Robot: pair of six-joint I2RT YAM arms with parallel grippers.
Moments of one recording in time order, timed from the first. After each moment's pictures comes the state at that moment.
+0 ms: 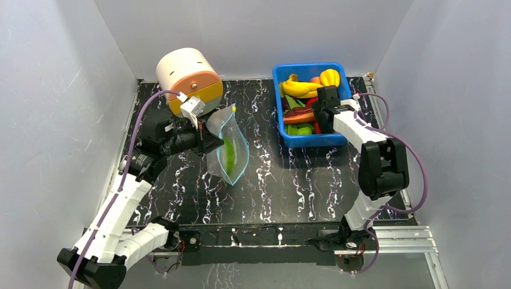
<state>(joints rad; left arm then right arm) -0.38 0.94 1.08 -0.55 0.55 -0.21 0.17 1.72 1.25 -0.39 0.36 1.31</state>
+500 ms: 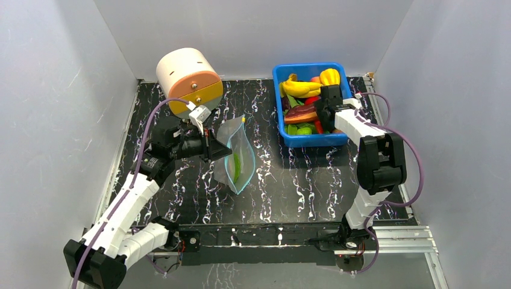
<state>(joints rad) -0.38 0.95 0.89 -0.38 0.69 -0.32 0.14 1.79 1.27 -0.33 0.34 1.29</state>
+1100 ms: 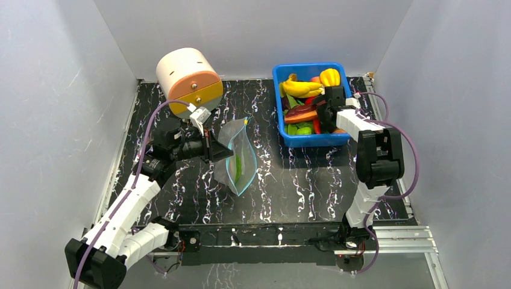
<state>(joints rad) -0.38 0.94 0.84 -0.30 0.73 -0.39 0.09 1.86 1.27 -0.23 0.21 1.23</state>
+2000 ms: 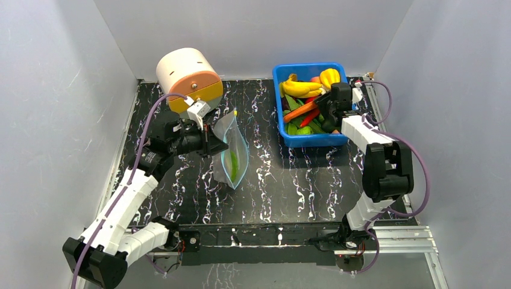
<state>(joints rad) -0.38 0.97 0.97 -0.47 0.59 -0.26 0.08 1.70 1.16 -0.01 0.10 1.02</state>
